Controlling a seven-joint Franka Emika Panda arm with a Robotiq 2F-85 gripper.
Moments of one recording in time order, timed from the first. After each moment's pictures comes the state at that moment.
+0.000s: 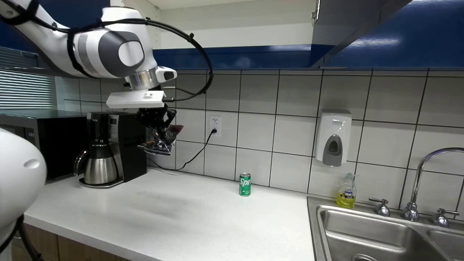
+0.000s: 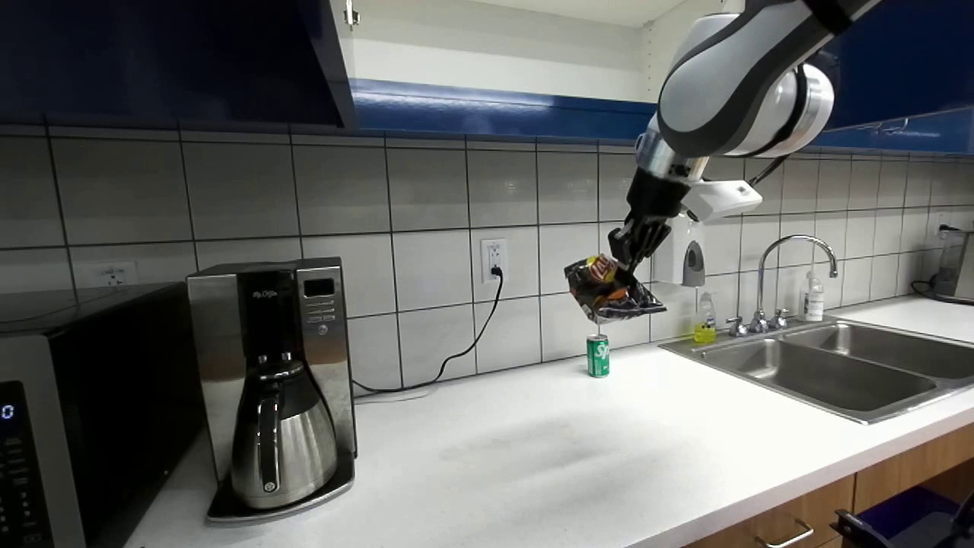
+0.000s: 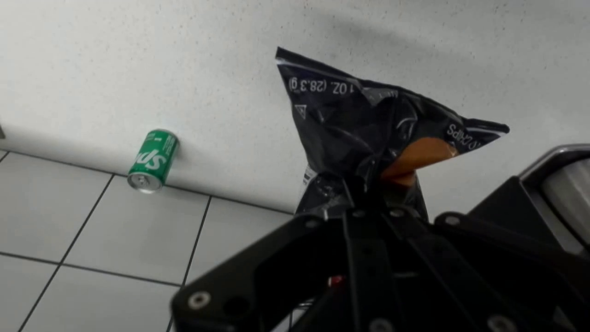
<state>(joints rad) 0.04 -0.64 0.05 -2.77 0.03 2.62 -0.27</state>
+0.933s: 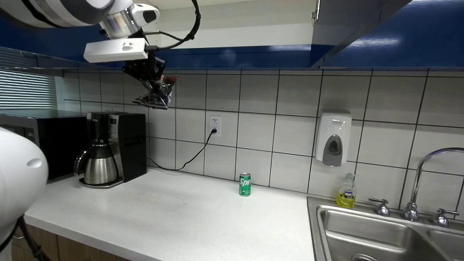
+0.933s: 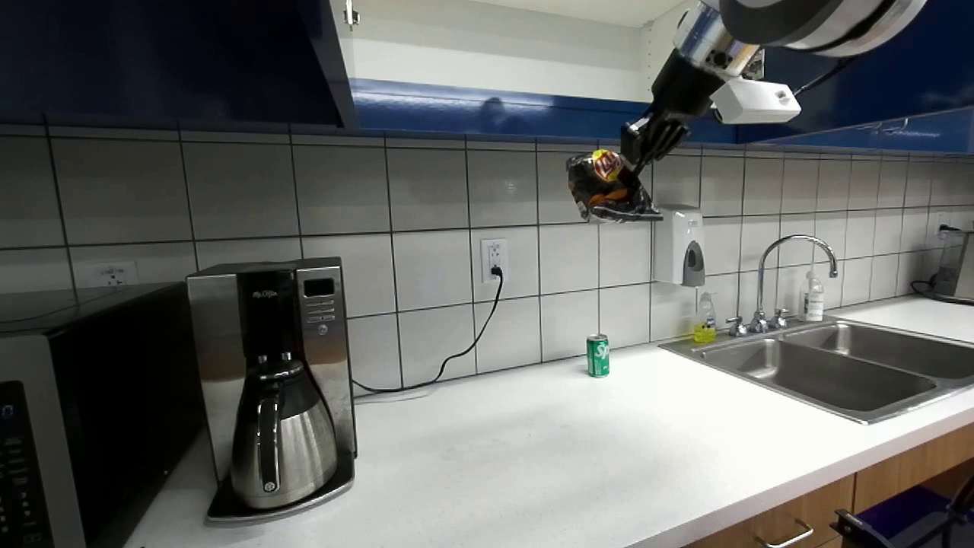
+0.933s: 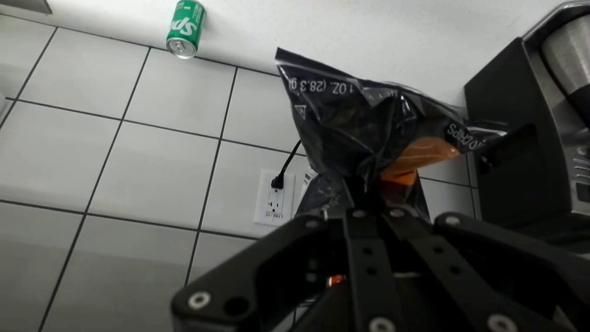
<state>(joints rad) 0.06 -0.97 0.05 -2.74 0.01 2.57 -0.20</state>
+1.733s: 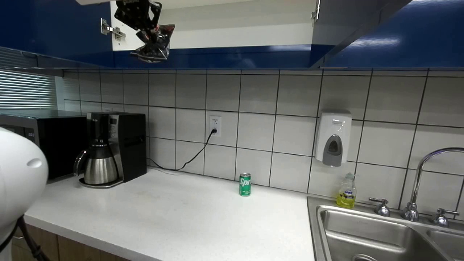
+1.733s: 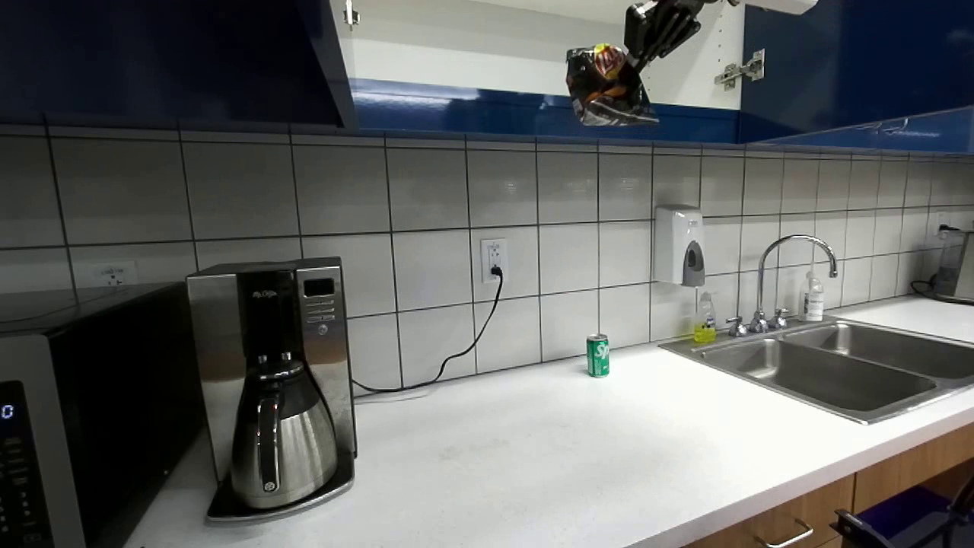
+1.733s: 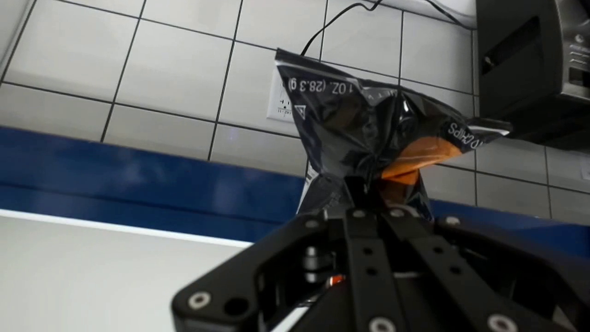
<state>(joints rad) 0.06 -0.99 0.05 -2.50 0.00 2.46 -0.19</state>
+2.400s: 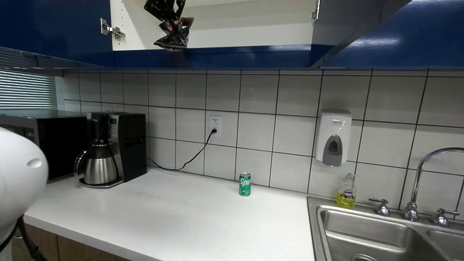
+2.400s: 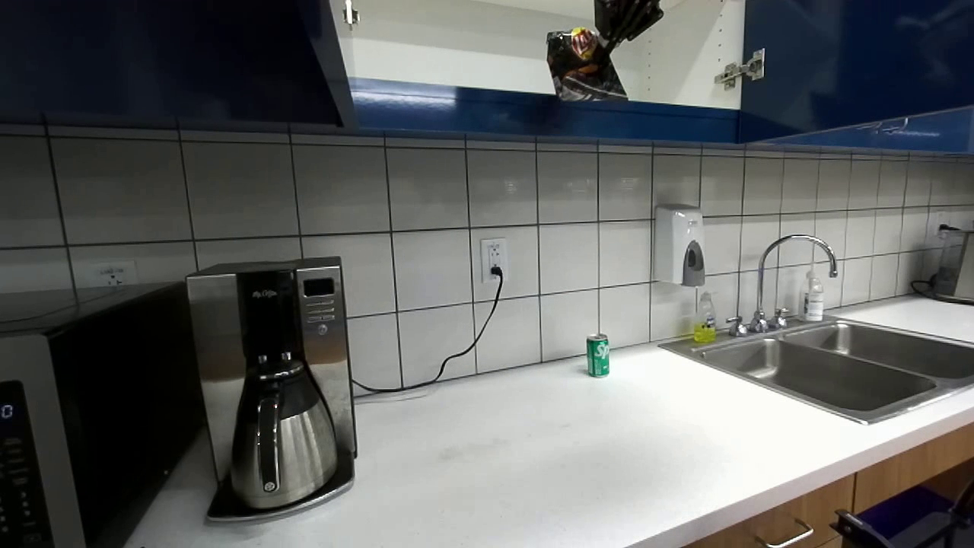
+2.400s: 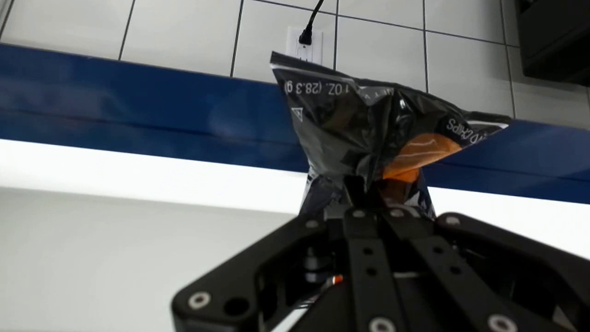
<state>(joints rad) 0.06 -0.68 -0.01 -2.19 0.00 2.47 -0.19</state>
